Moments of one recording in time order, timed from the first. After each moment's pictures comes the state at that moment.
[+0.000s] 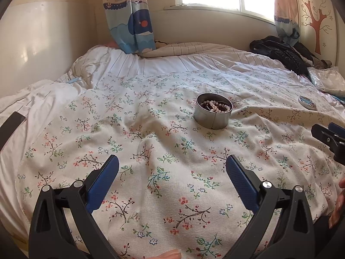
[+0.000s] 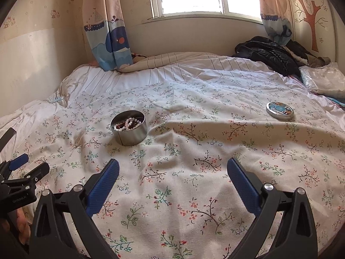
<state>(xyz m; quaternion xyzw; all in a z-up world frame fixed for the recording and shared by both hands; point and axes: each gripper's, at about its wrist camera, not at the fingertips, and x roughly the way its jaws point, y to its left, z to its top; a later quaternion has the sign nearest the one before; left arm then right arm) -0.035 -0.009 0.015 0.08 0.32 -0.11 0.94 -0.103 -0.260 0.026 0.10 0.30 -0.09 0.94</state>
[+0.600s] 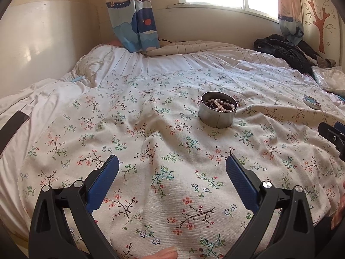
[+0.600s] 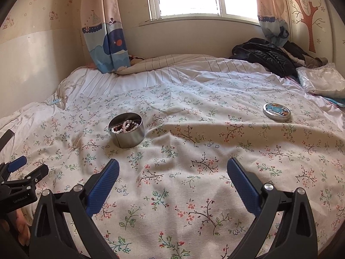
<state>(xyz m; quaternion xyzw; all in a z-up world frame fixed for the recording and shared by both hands) -0.032 -0.008 0.015 0.08 0.32 -0.10 0.94 -0.108 -0.264 0.026 0.11 0.29 -0.10 0.95</state>
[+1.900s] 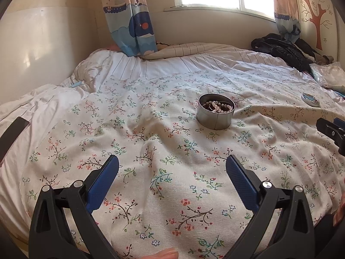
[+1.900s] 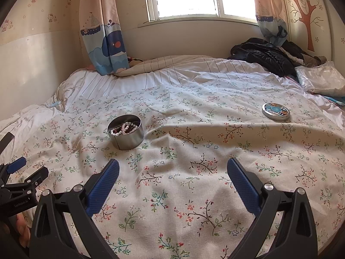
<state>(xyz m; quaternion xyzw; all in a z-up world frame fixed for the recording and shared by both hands) -0.036 -0.011 0.017 0.09 0.31 -0.10 0.94 -0.108 -0.268 0.028 0.11 0.29 -0.10 0.95</state>
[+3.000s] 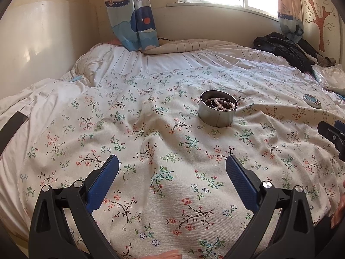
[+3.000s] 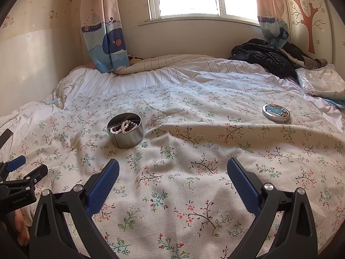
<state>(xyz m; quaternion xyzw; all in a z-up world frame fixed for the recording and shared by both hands) -0.029 -0.009 0.014 0.09 0.33 -0.10 0.94 -0.106 -0.267 0.025 0.10 0.29 -0.10 0.95</state>
